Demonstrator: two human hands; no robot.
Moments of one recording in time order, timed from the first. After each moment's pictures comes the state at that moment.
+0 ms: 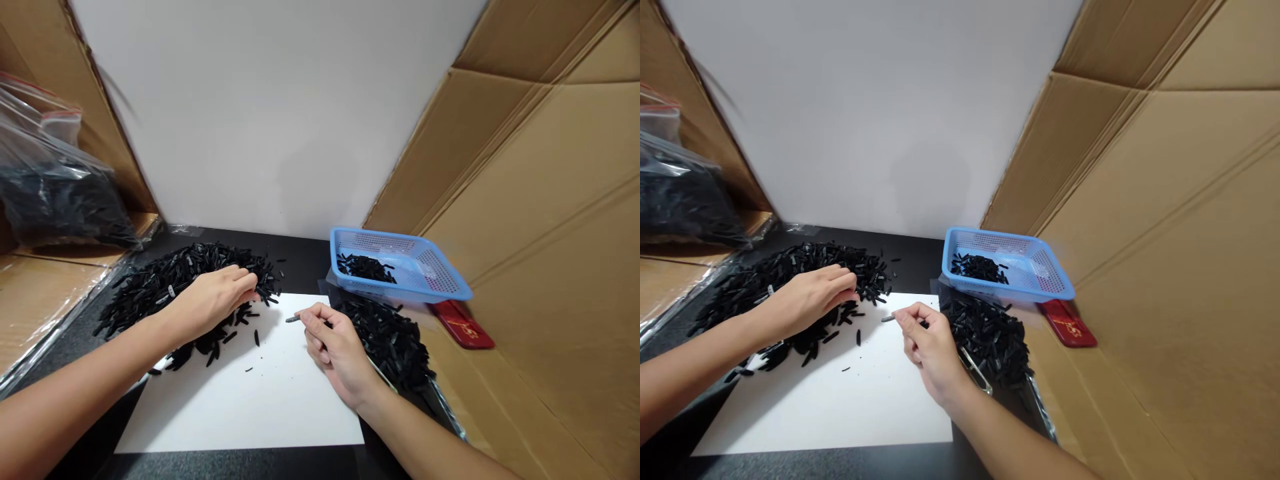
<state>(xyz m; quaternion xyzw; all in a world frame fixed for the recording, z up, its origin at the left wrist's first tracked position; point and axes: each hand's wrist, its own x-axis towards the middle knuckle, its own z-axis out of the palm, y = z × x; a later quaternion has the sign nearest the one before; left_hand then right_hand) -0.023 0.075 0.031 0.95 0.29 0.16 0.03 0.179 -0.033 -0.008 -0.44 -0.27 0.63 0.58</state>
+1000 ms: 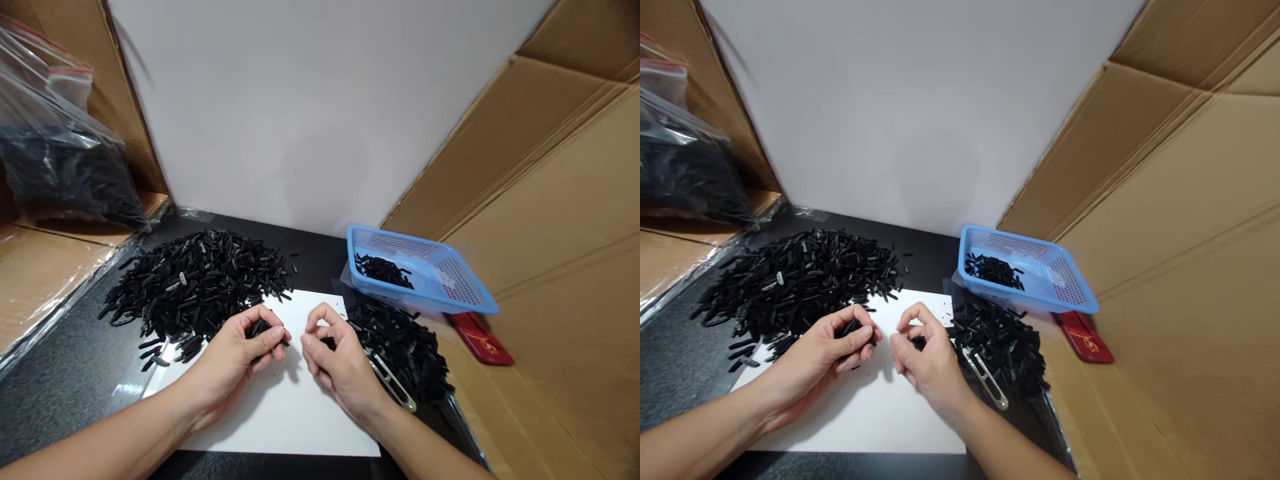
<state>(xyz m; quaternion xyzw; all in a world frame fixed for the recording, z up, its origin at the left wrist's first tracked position) -0.002 -0.008 -0.001 0.37 0.41 0.33 0.77 0.164 -0.039 -0.022 -0.46 -0.42 0.60 0.50</state>
